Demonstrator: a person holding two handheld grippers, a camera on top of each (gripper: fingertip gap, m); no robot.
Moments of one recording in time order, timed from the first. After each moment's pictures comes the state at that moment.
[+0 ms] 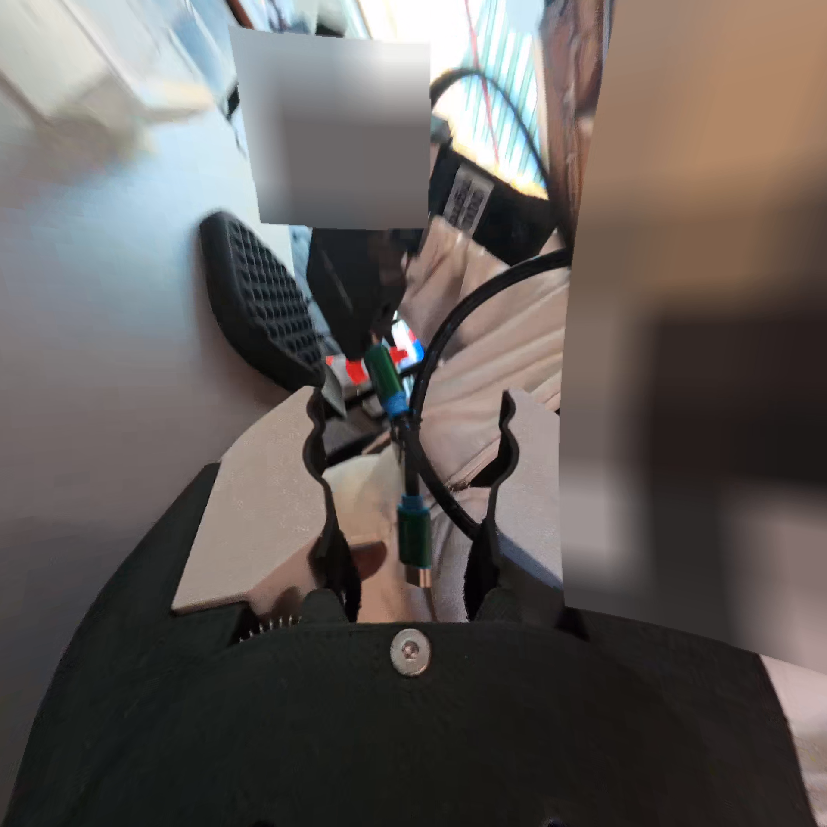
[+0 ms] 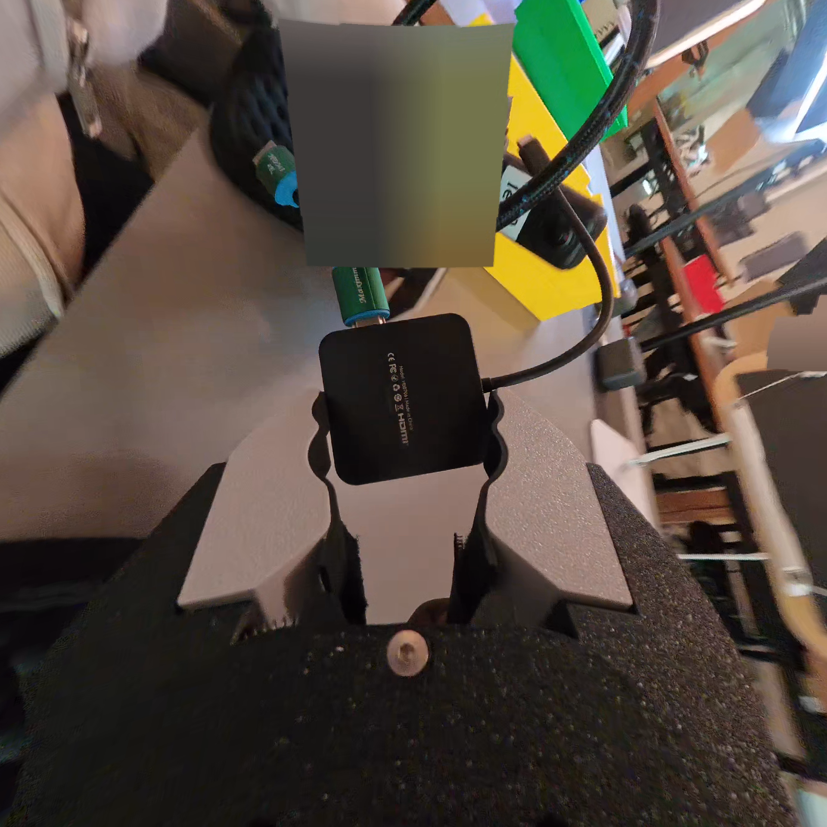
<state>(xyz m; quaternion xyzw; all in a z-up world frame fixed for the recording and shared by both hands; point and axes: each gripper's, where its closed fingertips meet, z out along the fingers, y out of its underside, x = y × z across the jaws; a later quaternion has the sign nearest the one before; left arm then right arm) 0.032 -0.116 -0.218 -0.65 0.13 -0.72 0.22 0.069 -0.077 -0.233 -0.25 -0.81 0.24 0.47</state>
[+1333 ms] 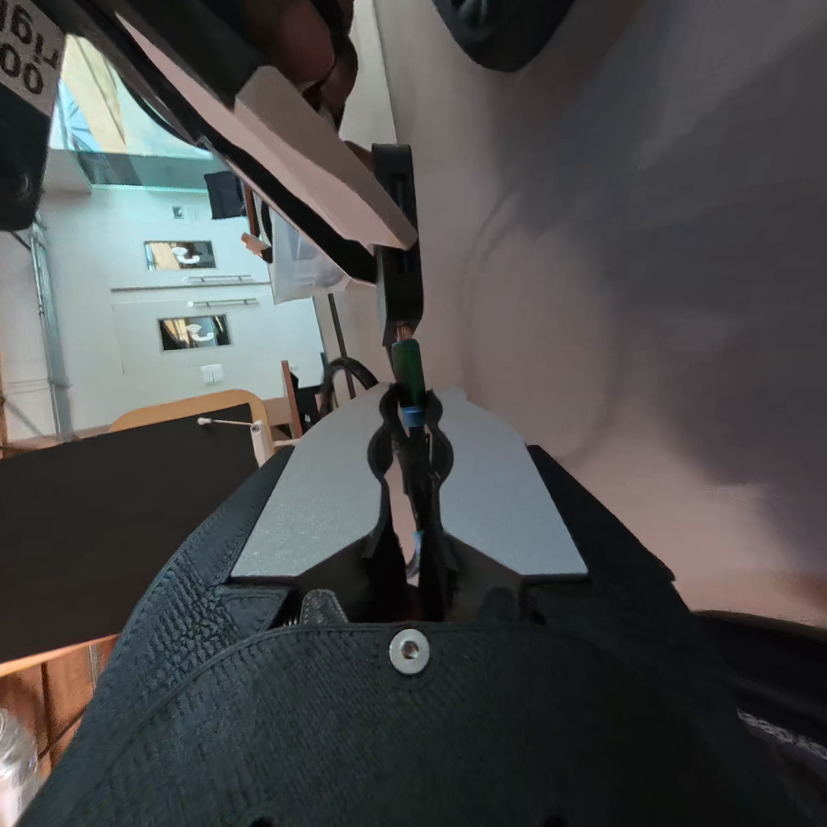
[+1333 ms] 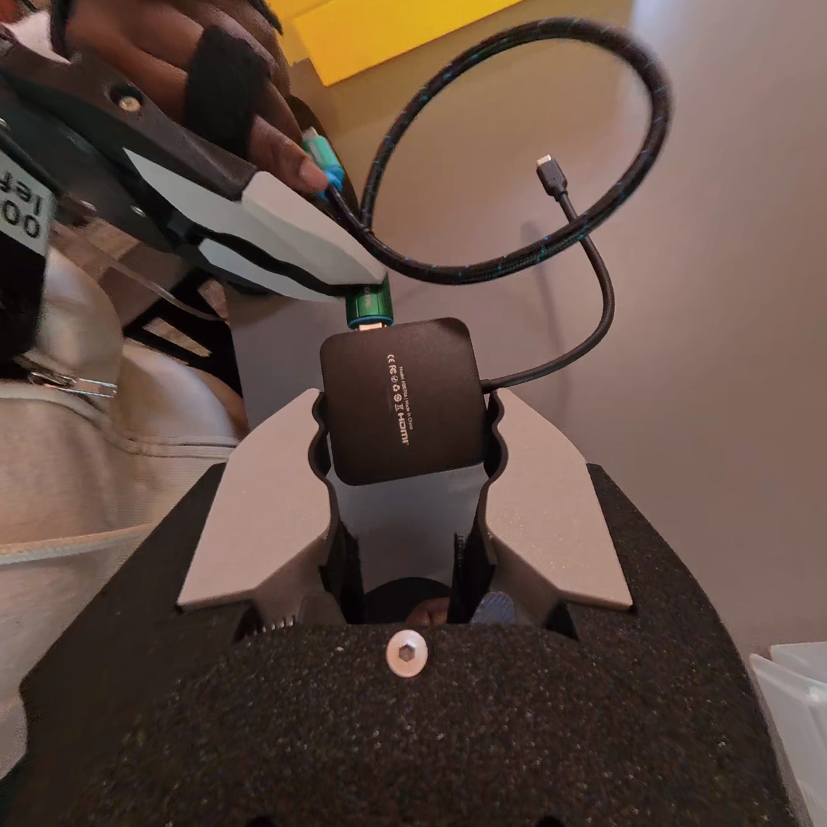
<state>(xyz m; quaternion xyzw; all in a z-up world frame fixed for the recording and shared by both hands) 0.029 -0.088 -0.266 -0.51 0.67 0.31 0.45 0.067 -0.080 -0.274 -0.64 -0.64 0.39 0.18</state>
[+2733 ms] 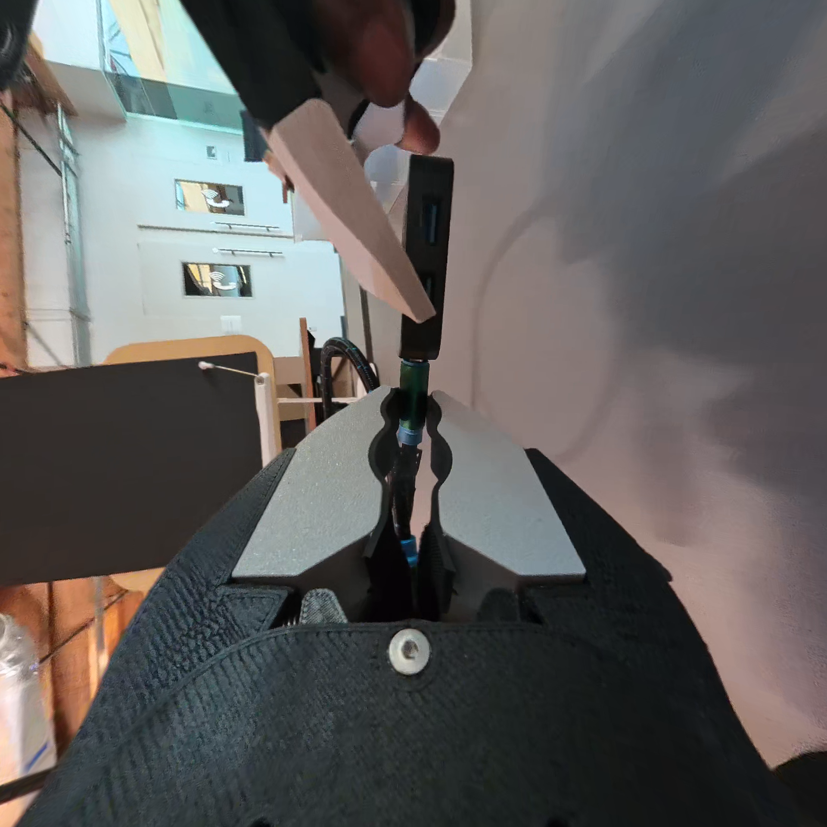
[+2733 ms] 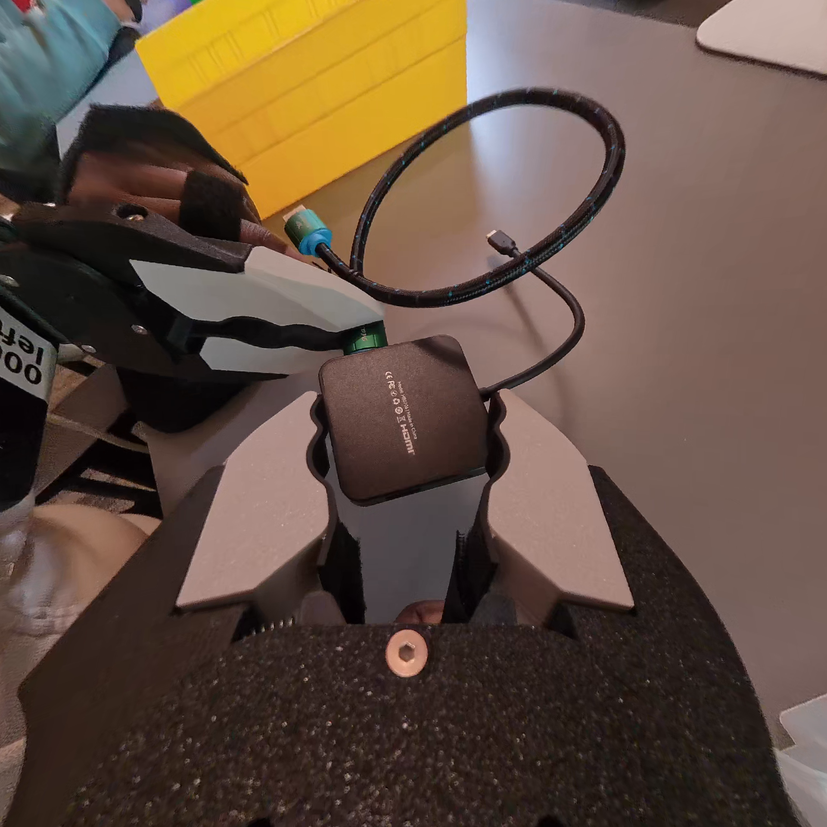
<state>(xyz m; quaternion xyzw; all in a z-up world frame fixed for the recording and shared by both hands) -0.005 -0.042 -0.269 -0.54 0.61 0.34 0.48 0.023 -0.036 -0.272 -0.69 -0.53 0.41 0.28</state>
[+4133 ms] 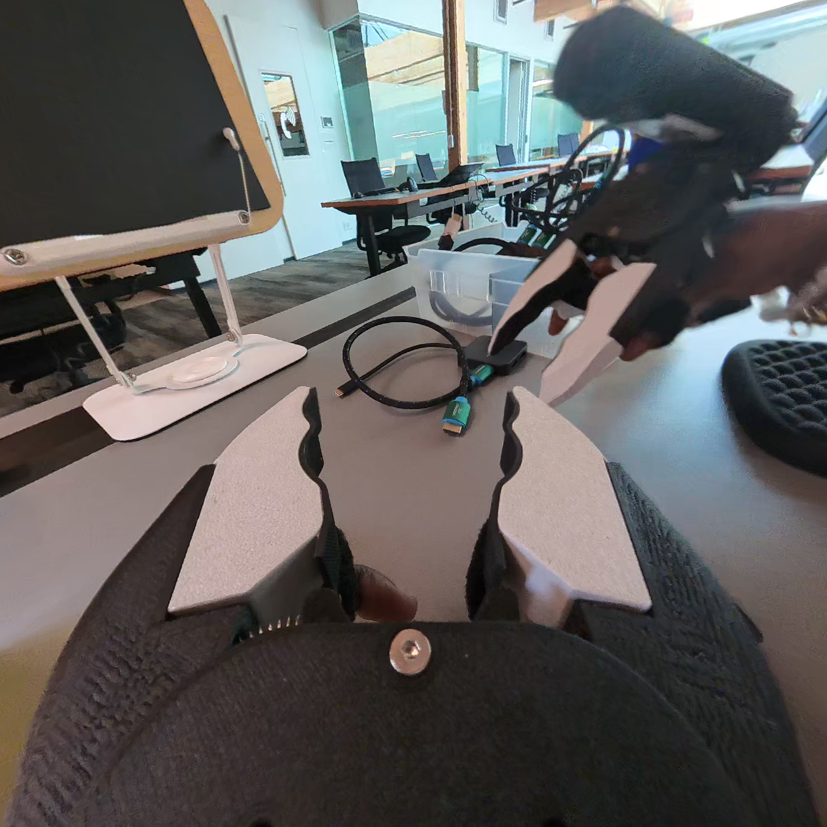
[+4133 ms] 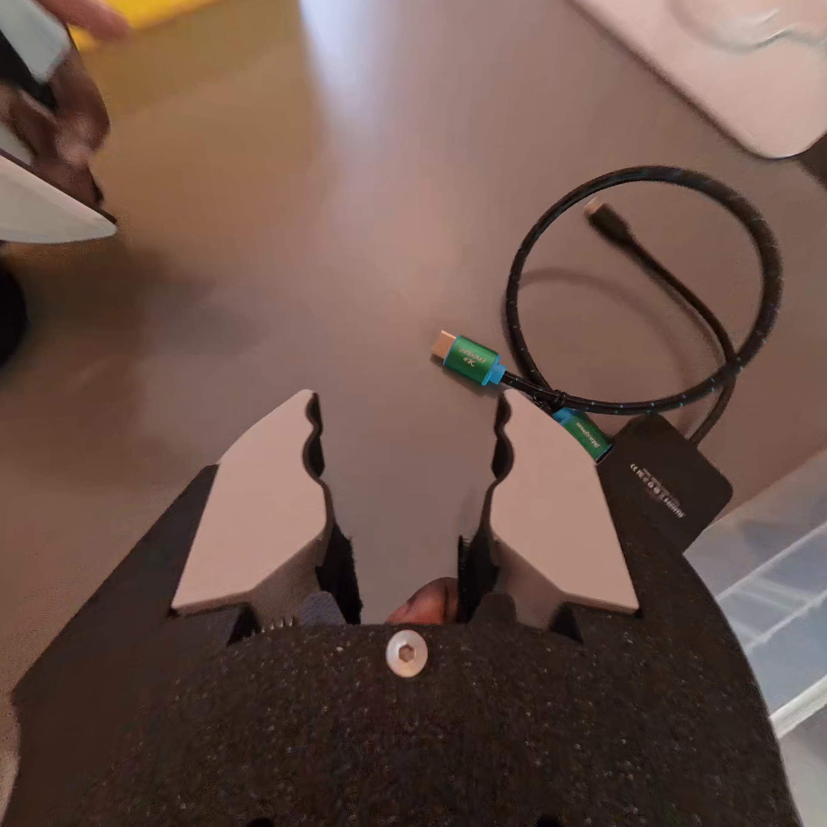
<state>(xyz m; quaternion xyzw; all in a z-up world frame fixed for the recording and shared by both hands) -0.069 -0.014 -0.234 -0.69 0.20 -0.11 0.69 0.017 0.040 -0.289 -0.73 -0.58 0.21 0.29</state>
